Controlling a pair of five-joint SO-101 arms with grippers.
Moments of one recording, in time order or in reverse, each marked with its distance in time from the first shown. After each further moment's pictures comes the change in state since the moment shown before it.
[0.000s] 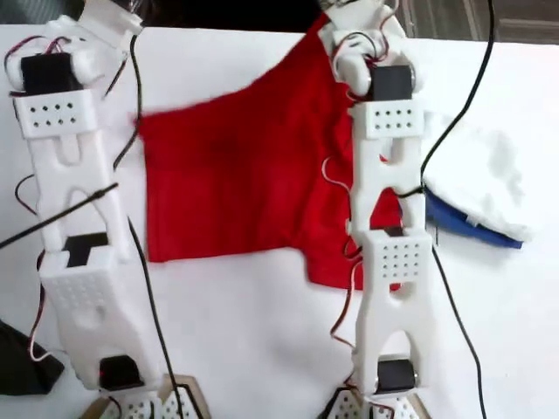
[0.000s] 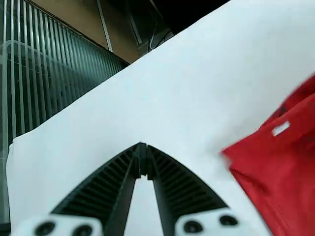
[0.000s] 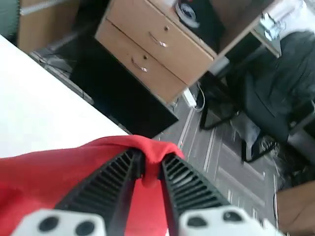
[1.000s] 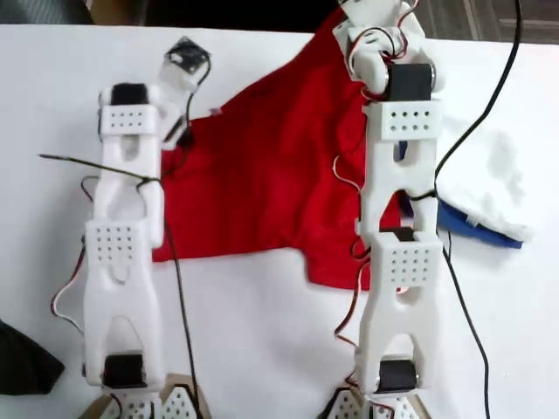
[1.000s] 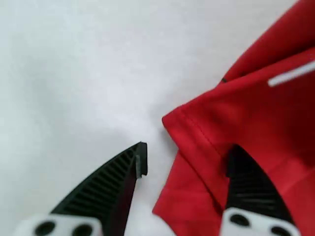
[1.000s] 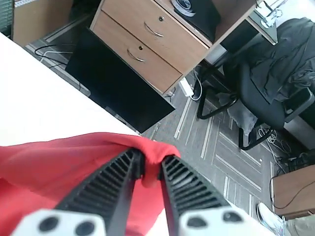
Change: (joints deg) left arm 6.7 32.8 -2.2 -7.8 3.1; right arm 3.4 -2.1 -0.1 5.5 0.0
